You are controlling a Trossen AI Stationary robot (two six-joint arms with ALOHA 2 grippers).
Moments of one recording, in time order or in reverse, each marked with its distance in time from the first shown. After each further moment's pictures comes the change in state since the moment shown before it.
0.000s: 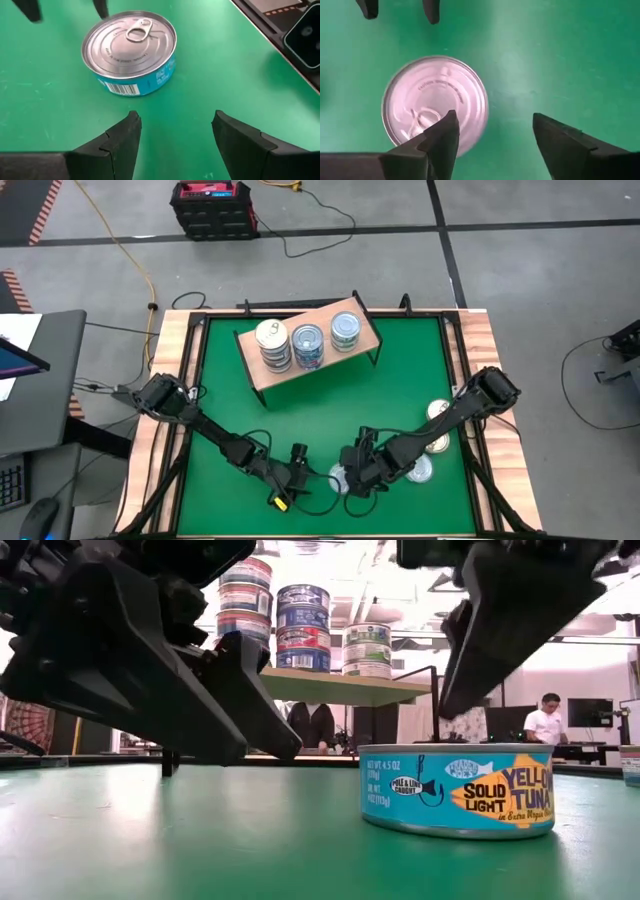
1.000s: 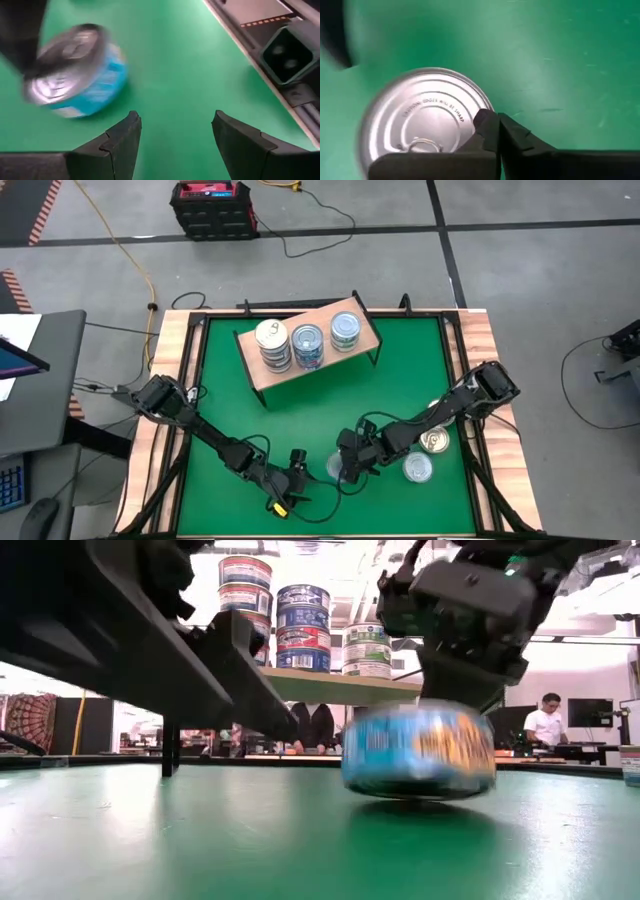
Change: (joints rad) left arm -0.035 -0.001 0.039 -0.026 -0.016 -0.059; right arm -0.111 -0.003 -0.180 0.233 -0.015 0.128
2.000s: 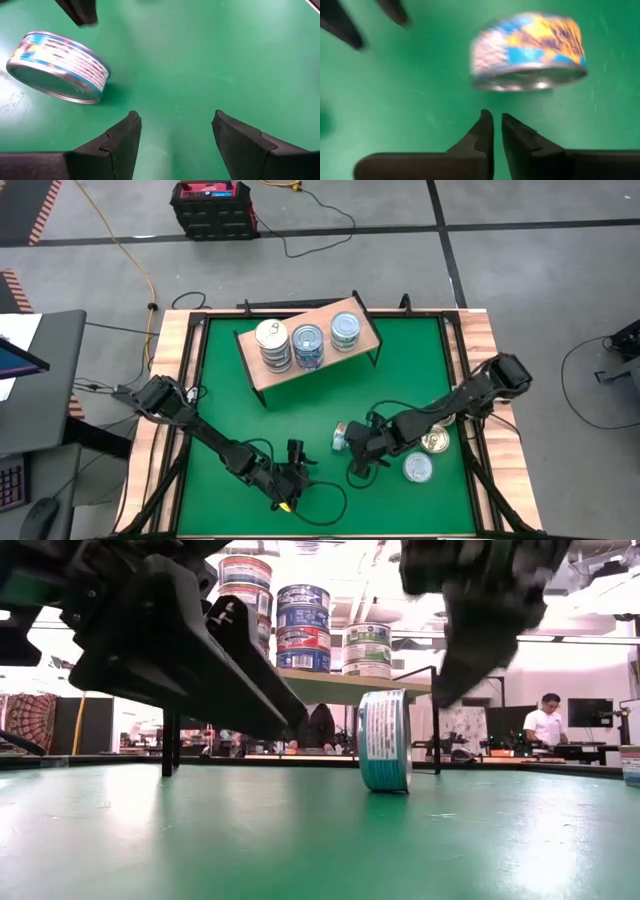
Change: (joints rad) left arm -0.011 -0.001 0.075 -0.203 -0.284 0.029; right arm -0.007 -0.159 -0.003 -0.114 -0.079 -0.045
